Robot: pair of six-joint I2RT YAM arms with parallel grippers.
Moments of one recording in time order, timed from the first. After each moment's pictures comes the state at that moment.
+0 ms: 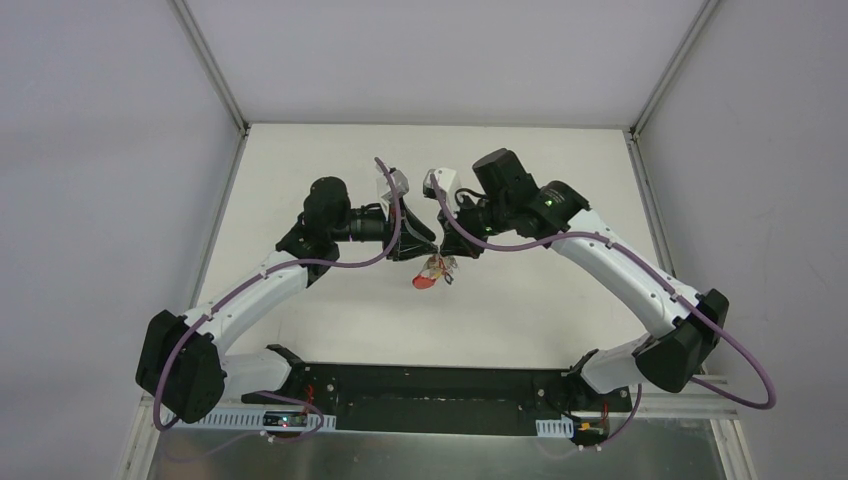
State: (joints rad) left arm -0.53 1.19 0.82 0.25 0.90 -0.23; right arm 0.77 1.43 1.47 -0.88 -0.48 -0.26
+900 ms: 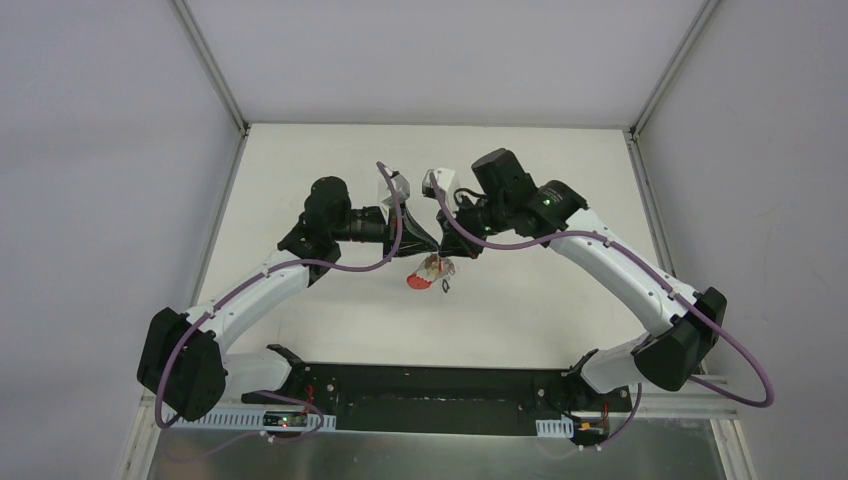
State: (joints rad) left arm -0.54 1.20 0.82 0.29 0.96 -0.19; right arm 0.77 1.44 1.47 -0.87 -0.50 -0.25
